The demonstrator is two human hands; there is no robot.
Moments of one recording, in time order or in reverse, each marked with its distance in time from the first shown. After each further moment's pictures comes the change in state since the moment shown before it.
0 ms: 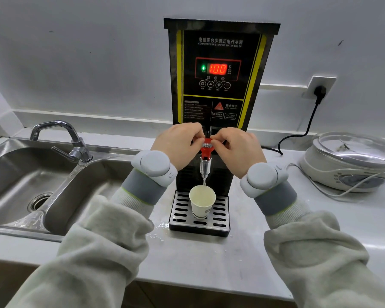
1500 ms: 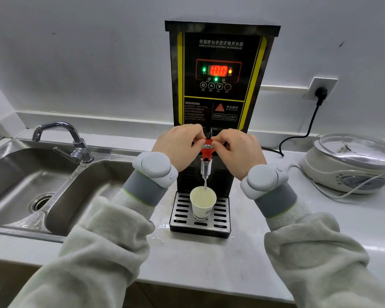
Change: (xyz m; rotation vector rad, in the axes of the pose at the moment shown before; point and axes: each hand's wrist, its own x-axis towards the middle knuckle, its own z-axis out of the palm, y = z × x) left_hand 0.000 0.000 0.000 -0.006 -0.011 -0.003; right_hand 0.000 0.000 0.001 0.009 0.004 0.008
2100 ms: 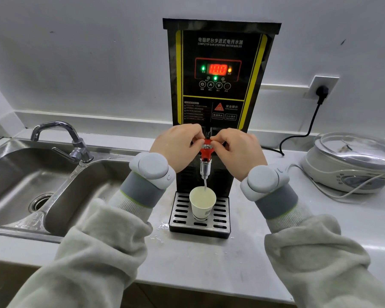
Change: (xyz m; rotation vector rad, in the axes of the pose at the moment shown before) left_hand 0.001 -0.002 0.001 0.007 0.017 0.023; right_hand 0.001 0.000 -0.001 -0.024 -0.019 -0.002
